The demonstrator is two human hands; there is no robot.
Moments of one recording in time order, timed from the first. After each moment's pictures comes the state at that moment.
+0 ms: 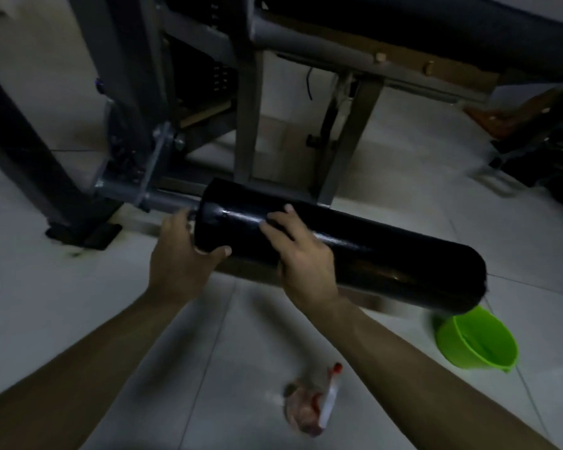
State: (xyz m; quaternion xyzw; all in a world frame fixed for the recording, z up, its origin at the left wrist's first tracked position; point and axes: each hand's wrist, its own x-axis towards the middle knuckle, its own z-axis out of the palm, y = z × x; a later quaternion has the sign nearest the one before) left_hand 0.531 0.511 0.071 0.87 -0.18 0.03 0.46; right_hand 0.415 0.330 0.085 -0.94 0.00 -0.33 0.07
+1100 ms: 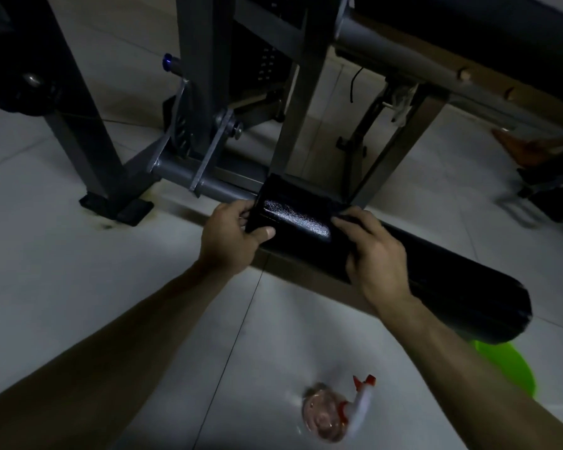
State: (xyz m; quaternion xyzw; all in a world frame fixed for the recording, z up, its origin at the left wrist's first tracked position) left_hand 0.558 0.517 0.066 0.80 -0.17 -0.04 0.57; right_hand 0.421 0.310 0.111 -0.95 0.05 -0.29 0.04
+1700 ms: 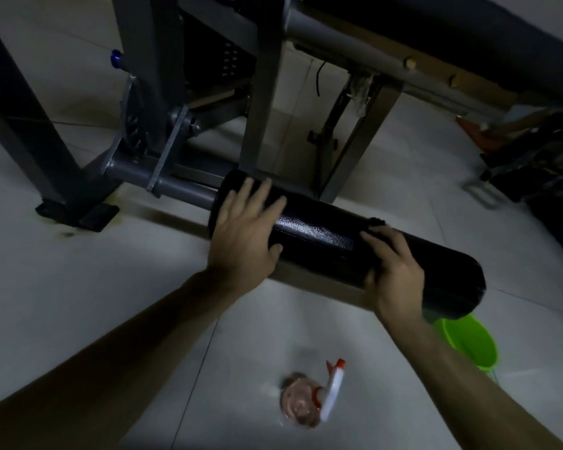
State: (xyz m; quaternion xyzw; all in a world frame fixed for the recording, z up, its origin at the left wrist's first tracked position) left_hand 0.514 0.469 0.090 0.86 -0.40 0.13 0.28; right_hand 0.346 0.258 0.094 -0.93 0.18 -0.33 0.06
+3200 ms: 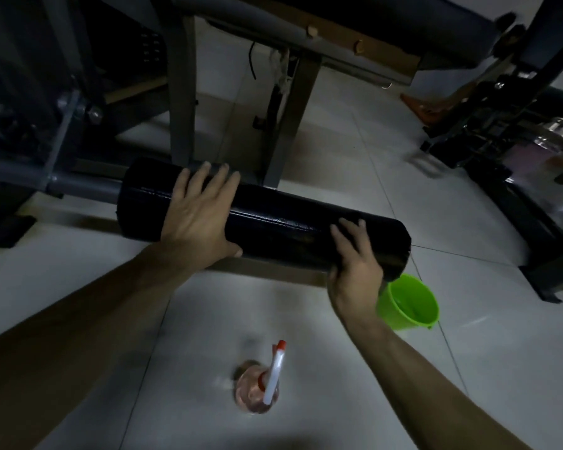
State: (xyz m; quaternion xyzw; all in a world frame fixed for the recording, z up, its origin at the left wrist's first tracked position) left_hand 0.503 0.409 0.111 0.89 -0.44 0.09 0.12; right_hand 0.292 0.227 0.070 -0.90 0.27 -0.34 0.08
